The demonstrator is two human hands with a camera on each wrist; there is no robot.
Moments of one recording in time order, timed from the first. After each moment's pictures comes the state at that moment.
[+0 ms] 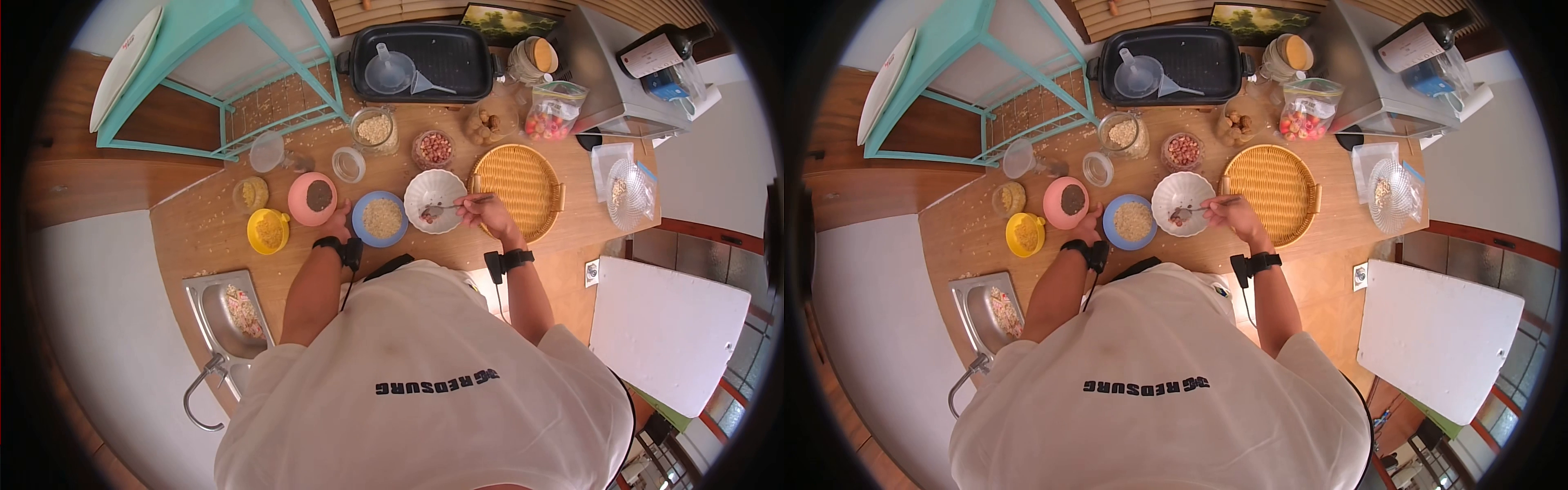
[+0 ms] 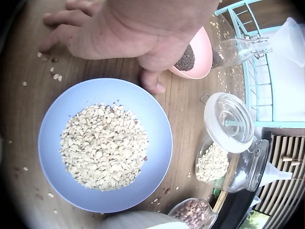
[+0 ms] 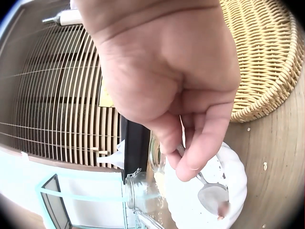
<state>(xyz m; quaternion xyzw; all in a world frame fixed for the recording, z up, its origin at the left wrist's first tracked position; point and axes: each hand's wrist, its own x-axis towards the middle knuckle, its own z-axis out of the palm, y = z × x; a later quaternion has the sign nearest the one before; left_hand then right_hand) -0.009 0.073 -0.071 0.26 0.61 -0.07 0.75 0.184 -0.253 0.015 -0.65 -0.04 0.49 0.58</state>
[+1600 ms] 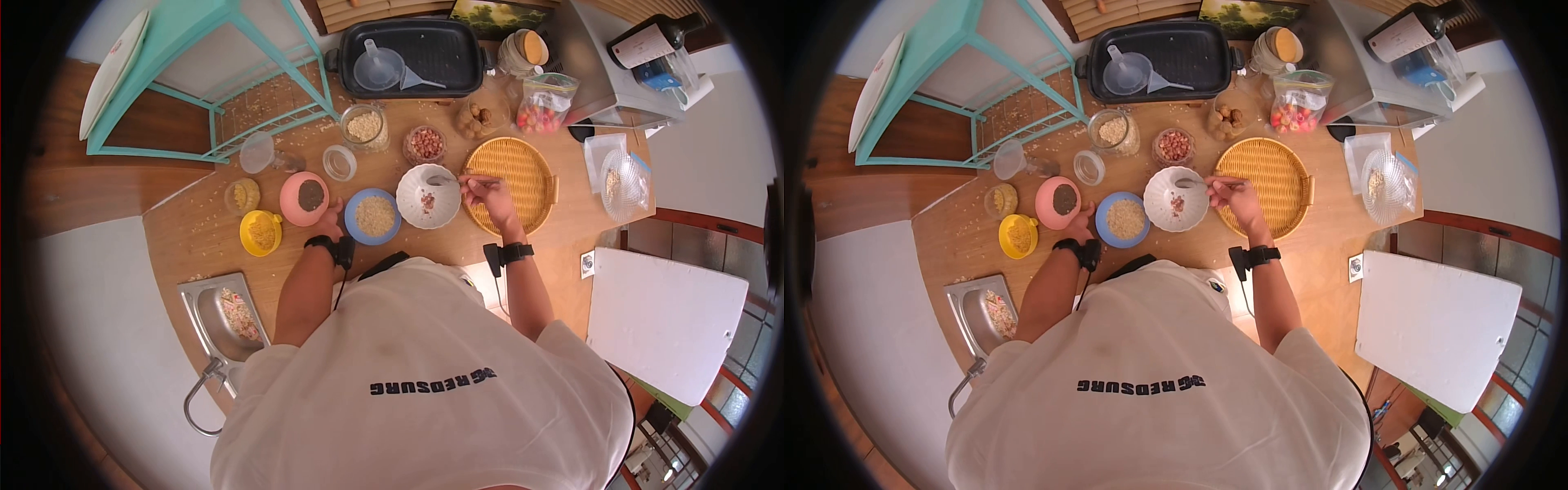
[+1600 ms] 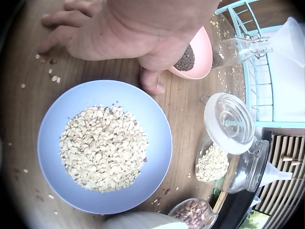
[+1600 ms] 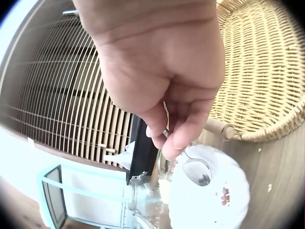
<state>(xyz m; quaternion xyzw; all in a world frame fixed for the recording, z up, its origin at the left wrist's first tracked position) -0.005 0.074 -0.064 0.31 0.66 -0.09 0.68 0.193 -0.251 0.033 -0.63 0.00 0.37 0.68</state>
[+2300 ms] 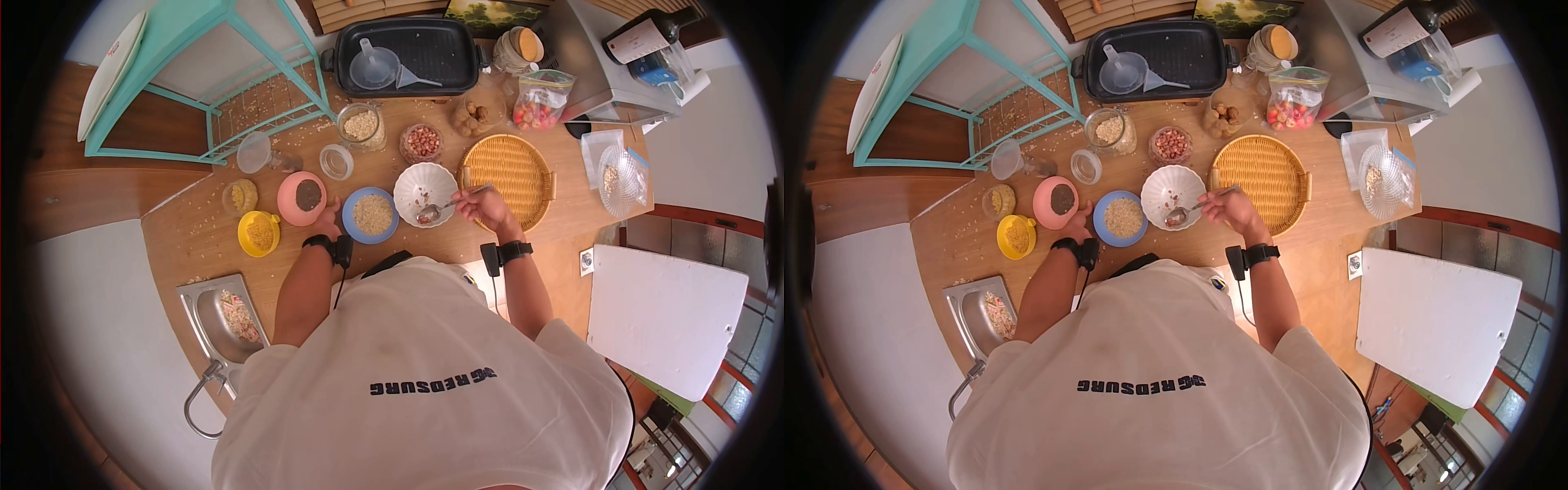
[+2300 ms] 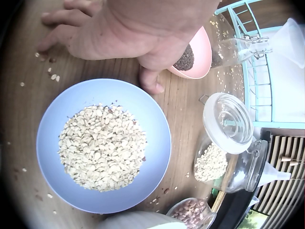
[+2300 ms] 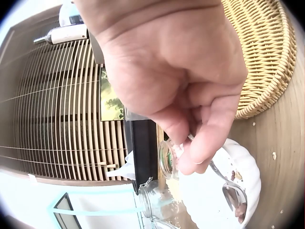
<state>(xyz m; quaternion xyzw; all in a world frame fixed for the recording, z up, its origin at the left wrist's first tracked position) 0.011 0.064 -0.024 0.29 0.71 -0.09 0.63 0.187 -0.265 0.017 -0.61 0.03 0.53 0.59</state>
